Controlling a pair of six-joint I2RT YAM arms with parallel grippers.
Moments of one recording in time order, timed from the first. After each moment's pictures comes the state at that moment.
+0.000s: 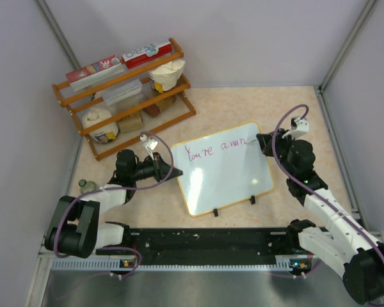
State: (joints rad) left arm -0.20 1.27 0.33 0.65 0.95 -0.55; right arm 0.30 0.87 0.53 0.22 0.03 0.51
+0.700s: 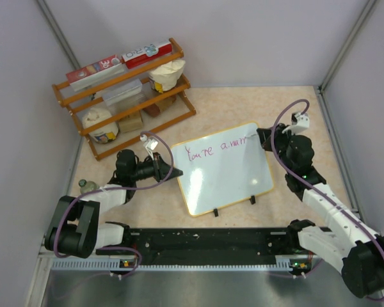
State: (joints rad) left arm -0.20 1.27 0.33 0.64 0.95 -0.55; right arm 0.30 0.93 0.57 0.26 0.06 0.51
